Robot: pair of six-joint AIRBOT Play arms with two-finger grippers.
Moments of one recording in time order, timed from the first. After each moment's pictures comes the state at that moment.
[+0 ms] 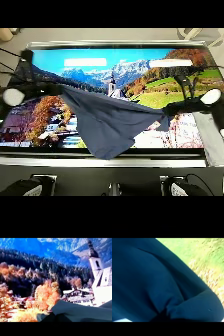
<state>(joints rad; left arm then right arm) -0.17 -1.17 1.11 1.41 -0.72 -1.58 -0.13 -1.21 1.00 -1.14 1.02 1.00</state>
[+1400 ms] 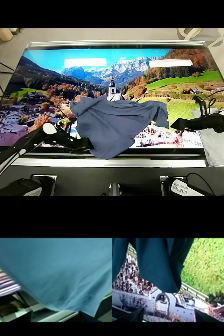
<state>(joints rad) -0.35 -1.21 0.54 0.78 -1.03 -1.51 -0.52 -1.32 0.90 -1.03 1.28 0.79</state>
